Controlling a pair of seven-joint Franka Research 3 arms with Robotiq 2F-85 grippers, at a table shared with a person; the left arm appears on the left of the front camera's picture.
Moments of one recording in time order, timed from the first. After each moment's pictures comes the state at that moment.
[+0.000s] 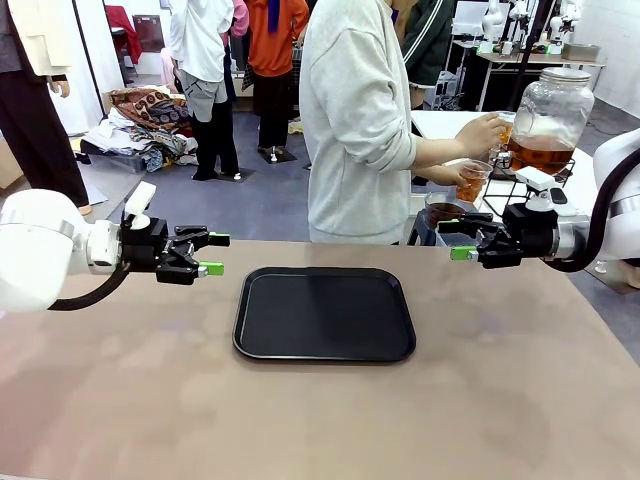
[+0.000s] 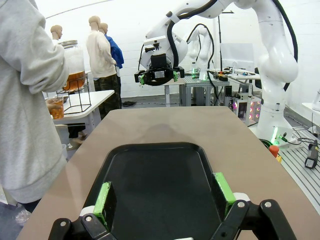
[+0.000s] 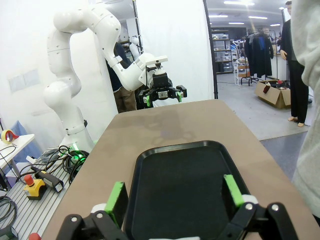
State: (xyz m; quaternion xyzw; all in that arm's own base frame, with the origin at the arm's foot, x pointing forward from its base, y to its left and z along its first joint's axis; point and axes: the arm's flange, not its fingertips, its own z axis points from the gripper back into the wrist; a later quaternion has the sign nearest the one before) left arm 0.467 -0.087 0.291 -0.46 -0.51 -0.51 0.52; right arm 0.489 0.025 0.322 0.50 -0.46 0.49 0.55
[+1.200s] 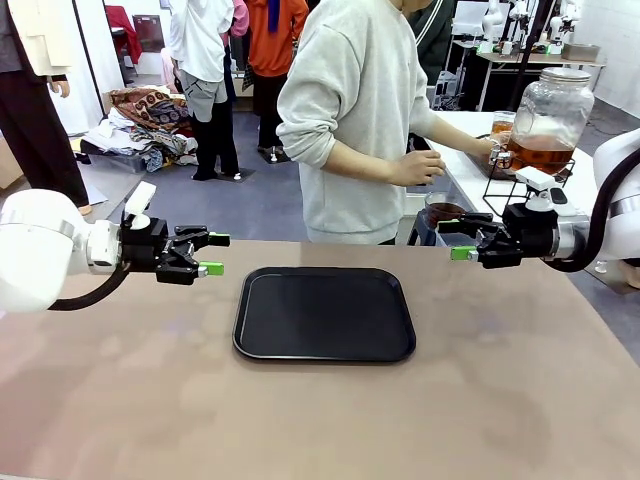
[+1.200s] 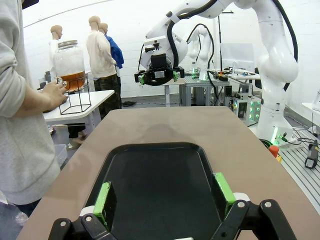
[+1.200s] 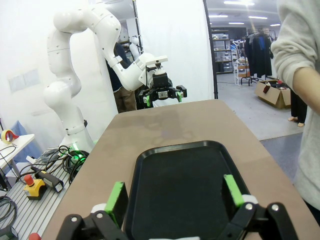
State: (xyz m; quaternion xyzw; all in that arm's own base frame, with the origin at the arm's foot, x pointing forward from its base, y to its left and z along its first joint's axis) left arm 0.467 -0.087 0.291 -0.46 -0.51 -0.51 0.52; right arm 0.489 0.025 0.322 0.50 -0.46 0.49 0.55
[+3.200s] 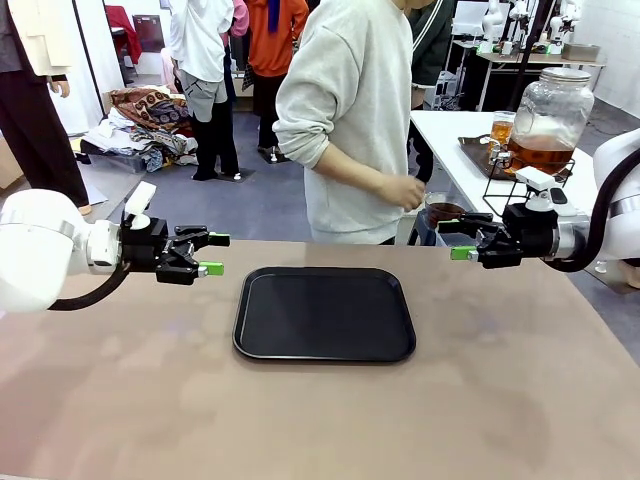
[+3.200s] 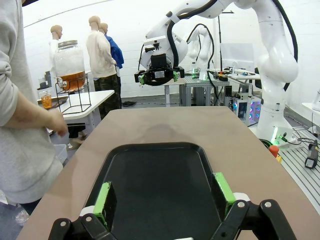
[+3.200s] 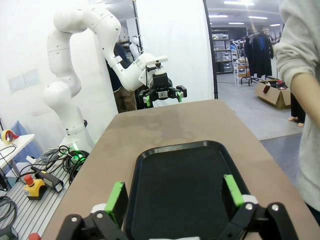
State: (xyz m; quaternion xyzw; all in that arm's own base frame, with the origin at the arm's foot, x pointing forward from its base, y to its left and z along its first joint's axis) left arm 0.467 -0.087 0.291 -0.46 -0.51 -0.51 0.52; right arm 0.489 0.025 0.322 0.50 -0.46 0.49 0.55
